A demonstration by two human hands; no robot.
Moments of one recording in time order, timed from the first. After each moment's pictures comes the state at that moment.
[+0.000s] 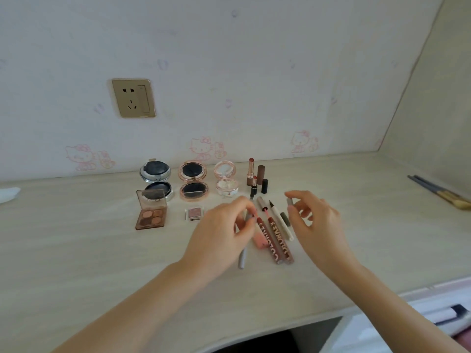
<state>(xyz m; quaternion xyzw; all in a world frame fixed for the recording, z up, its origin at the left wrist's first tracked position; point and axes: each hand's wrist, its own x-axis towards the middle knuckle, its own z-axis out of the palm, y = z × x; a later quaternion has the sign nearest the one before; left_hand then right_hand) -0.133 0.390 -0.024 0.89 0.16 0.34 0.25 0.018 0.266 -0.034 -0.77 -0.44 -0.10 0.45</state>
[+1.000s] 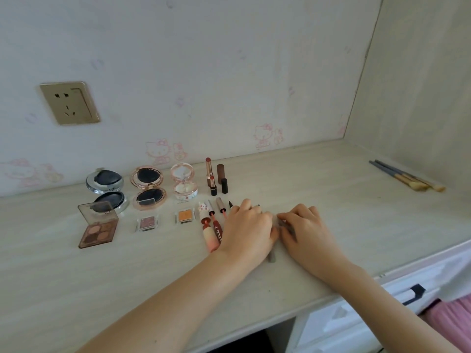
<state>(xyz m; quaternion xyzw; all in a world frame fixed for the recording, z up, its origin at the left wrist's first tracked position) -0.010 0.330 -0.047 0.97 0.14 0.20 0.02 0.083 0.214 -0.068 -0.85 -0.45 -0.10 0.25</state>
